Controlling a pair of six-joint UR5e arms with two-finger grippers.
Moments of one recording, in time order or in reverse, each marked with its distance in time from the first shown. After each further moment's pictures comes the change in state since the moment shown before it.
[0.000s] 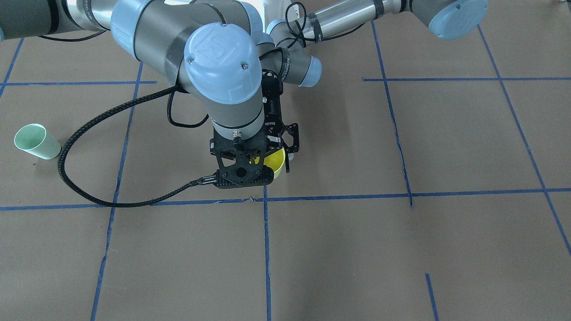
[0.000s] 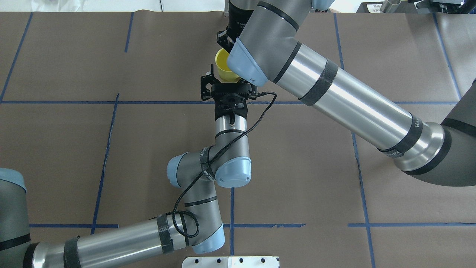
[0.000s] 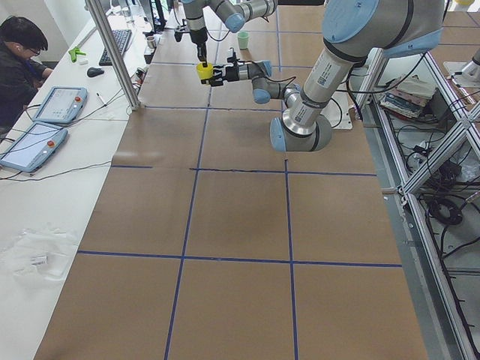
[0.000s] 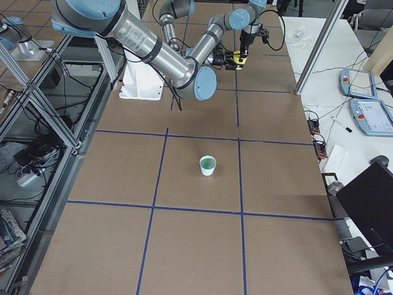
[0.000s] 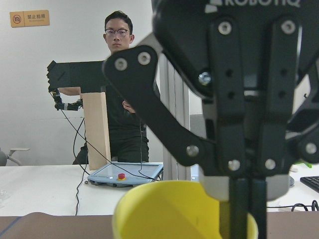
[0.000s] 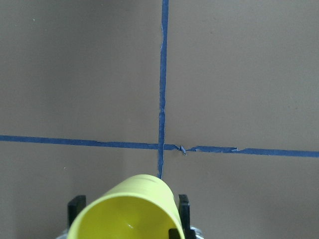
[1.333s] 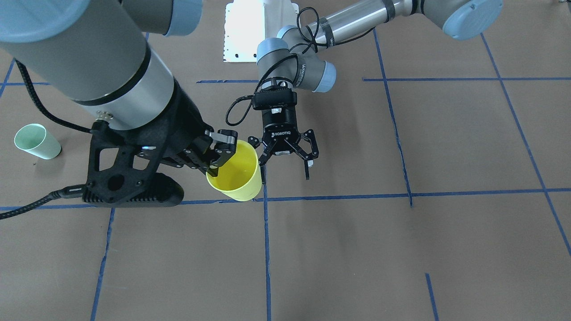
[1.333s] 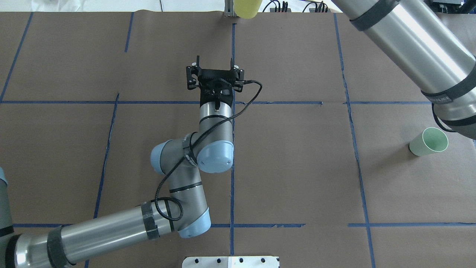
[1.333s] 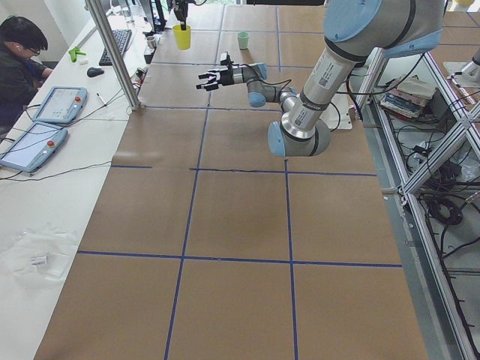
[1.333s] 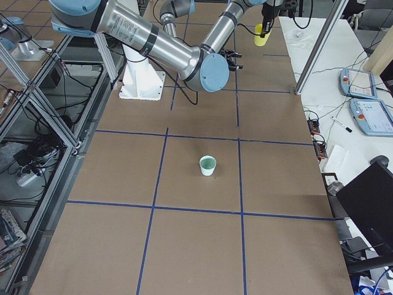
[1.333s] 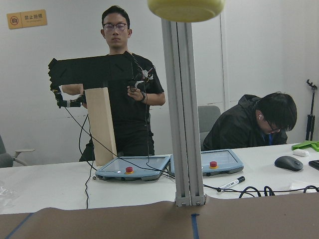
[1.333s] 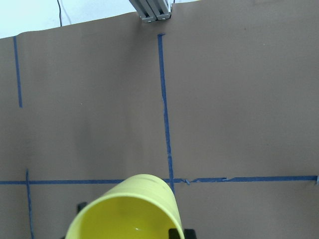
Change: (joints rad) left arm -0.085 0.083 -0.098 -0.004 -0.153 0.134; right arm 0.237 -0.010 0.078 0.000 0.174 -0.003
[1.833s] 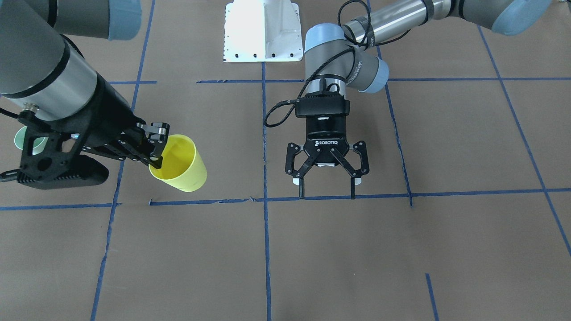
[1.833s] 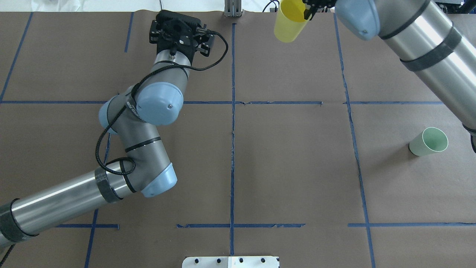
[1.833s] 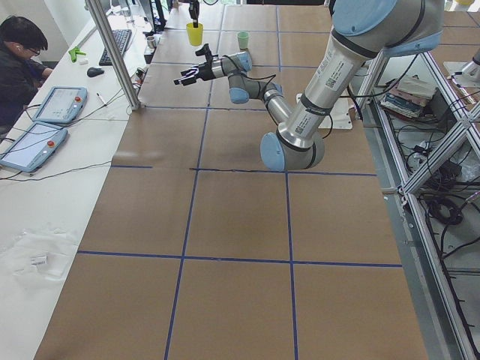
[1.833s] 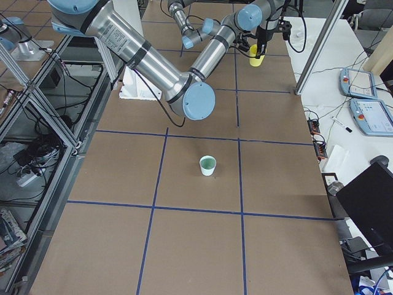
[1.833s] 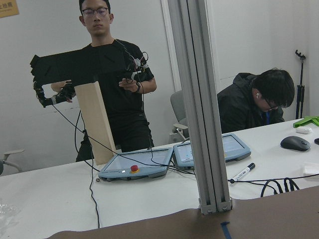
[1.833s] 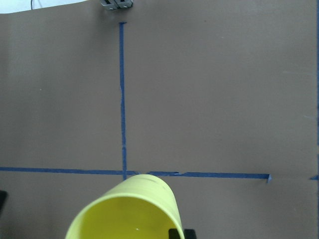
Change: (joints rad) left arm -0.195 0.106 -0.193 0.007 -0.356 0.202; right arm 0.027 -0.274 0.272 0.000 -0.009 -0.062
